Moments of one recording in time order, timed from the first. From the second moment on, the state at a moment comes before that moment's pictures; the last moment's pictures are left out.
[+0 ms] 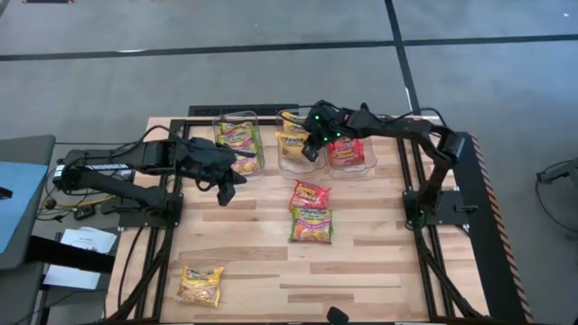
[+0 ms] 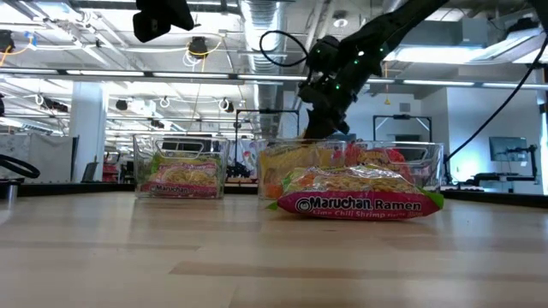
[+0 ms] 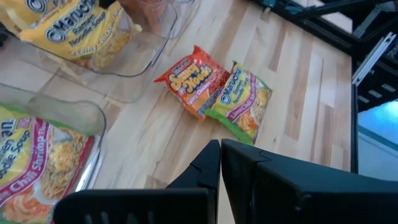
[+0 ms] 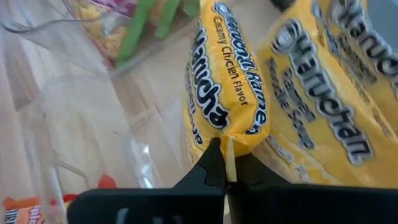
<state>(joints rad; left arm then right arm) 0.05 1.05 1.11 -0.69 -0.07 -0.44 -0.52 1.78 1.28 -0.38 -0.13 0.05</state>
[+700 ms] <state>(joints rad) 0.05 1.05 1.11 -0.69 -0.06 -0.47 -0.53 1.79 1.40 -0.62 -0.10 0.12</state>
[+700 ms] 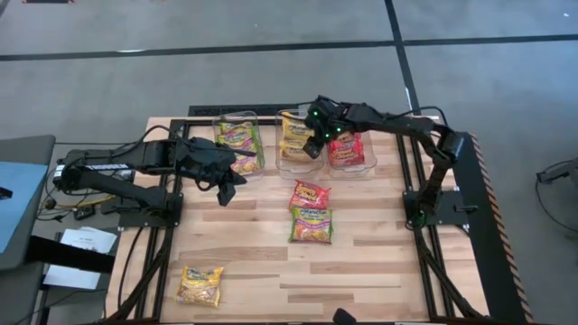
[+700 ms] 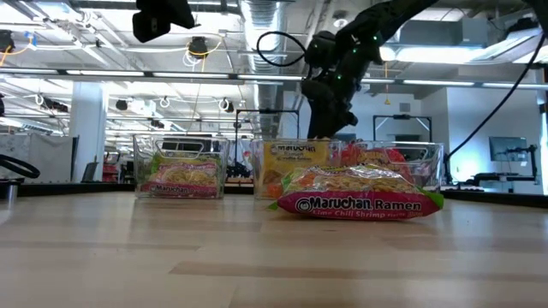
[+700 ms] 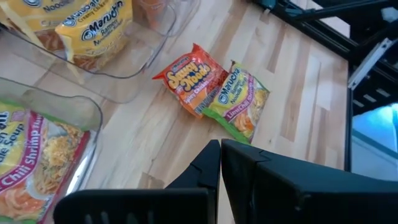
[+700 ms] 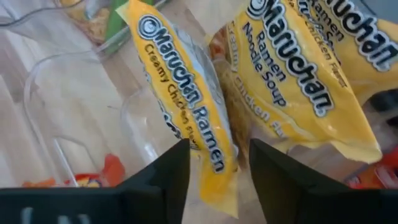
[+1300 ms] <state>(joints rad) -0.01 1.04 1.11 -0.69 -0.03 -0.48 -0.48 1.78 1.60 -0.91 -0.12 0.11</state>
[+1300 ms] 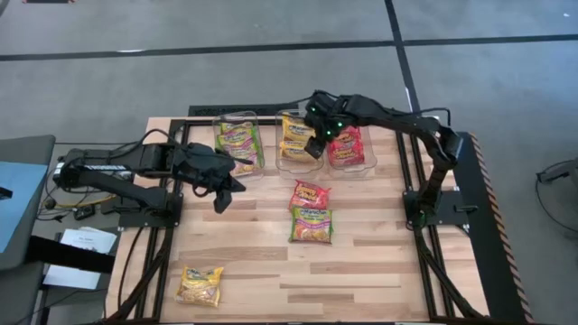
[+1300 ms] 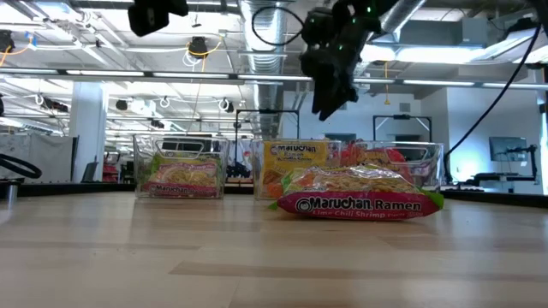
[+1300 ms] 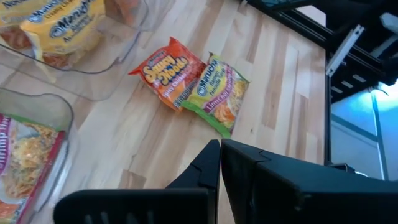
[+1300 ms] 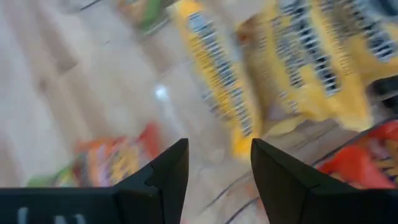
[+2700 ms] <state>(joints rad) -0.11 0.87 1.11 -0.70 0.11 -0.43 0.27 1.66 1.66 -1.27 -0.12 0.84</state>
